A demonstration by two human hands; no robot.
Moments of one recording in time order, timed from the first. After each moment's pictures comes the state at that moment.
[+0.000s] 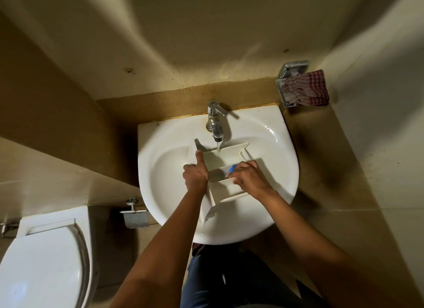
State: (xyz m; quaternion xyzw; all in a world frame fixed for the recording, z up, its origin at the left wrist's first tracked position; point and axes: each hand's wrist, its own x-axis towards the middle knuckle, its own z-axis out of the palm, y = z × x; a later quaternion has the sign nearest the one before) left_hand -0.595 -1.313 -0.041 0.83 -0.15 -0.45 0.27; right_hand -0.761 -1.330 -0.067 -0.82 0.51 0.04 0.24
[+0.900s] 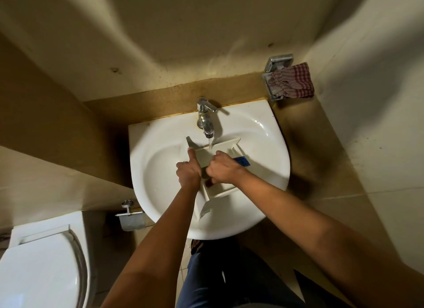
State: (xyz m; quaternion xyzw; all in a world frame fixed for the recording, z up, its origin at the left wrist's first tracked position) left_hand -0.597 -1.314 -0.046 0.84 -0.15 -0.45 0.27; right_hand -0.702 -1.347 -0.027 -0.93 0.27 0.26 0.02
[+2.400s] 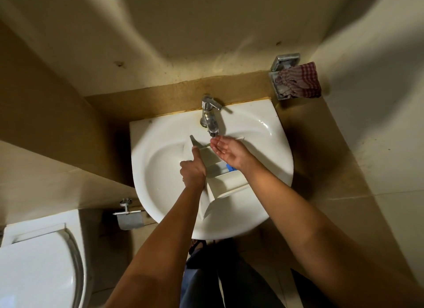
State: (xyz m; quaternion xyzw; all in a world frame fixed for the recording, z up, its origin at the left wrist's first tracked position) left_hand -0.596 -1.315 -0.052 0.83 -0.15 -0.46 0.28; right_hand -0.703 -1.380 -0.042 -0.09 0.51 -0.36 0.78
